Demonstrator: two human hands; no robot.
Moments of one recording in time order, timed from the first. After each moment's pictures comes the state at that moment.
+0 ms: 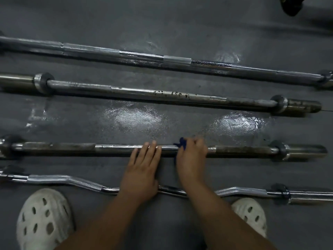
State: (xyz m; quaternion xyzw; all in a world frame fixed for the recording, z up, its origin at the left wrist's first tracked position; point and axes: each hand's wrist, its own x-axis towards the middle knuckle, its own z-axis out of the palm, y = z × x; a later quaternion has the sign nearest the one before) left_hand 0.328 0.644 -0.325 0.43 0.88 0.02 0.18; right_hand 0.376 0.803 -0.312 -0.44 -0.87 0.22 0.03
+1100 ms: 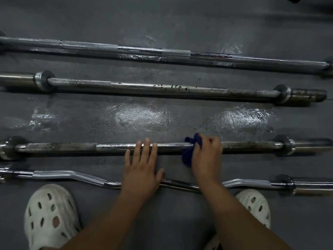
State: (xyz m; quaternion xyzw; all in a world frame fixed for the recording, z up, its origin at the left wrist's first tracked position) left_hand 0.345 0.637 -0.332 0.37 0.92 0.00 0.15; right_hand 0.418 0.824 -0.318 -0.48 -0.84 0.24 0.07
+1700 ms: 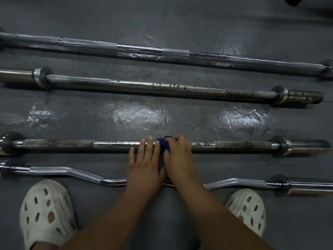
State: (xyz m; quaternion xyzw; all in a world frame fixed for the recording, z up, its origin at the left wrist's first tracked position) left_hand 0.357 0.656 -0.331 0.35 0.92 0.04 0.16; right_hand 0.391 0.776 -0.306 -0.32 -0.91 0.28 0.00
